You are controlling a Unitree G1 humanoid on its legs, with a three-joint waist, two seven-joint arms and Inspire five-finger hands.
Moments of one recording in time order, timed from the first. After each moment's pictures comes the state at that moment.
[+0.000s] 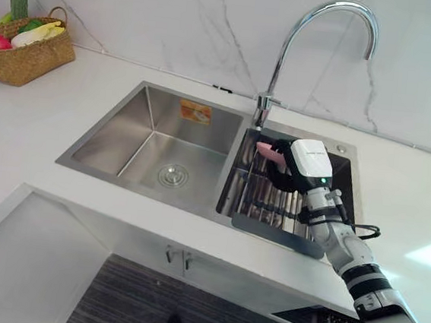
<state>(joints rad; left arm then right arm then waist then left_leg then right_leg) 0.29 0.17 0.11 0.88 -0.17 0.20 -0.08 -0.43 -0.51 0.28 0.44 -0.82 -0.25 -0.49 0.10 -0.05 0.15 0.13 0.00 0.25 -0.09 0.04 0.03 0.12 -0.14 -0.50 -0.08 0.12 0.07</state>
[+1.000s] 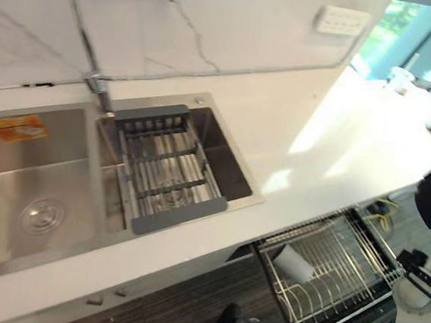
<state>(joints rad) 0.21 0.26 0.11 1.01 -0.26 0.44 0.01 0.14 -0.32 -0.51 0.00 -0.59 -0.22 -0.80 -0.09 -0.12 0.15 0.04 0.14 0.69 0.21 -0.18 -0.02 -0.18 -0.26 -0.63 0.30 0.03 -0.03</state>
